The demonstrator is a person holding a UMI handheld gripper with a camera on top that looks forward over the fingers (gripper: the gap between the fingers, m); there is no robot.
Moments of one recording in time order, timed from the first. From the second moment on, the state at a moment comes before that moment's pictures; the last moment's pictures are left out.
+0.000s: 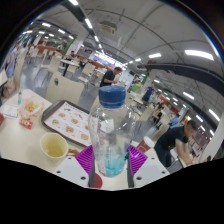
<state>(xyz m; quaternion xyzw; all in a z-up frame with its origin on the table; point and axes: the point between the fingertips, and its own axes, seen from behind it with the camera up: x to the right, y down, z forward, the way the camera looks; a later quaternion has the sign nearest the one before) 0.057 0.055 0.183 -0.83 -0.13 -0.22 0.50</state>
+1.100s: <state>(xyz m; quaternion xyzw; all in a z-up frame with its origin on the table) 0.067 -0.011 0.058 -0.91 0.03 -0.01 0.41</state>
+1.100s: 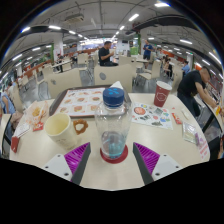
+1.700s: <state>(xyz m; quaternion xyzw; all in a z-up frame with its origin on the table) -0.014 -0.165 0.136 -0.93 -0.01 -0.04 0.38</state>
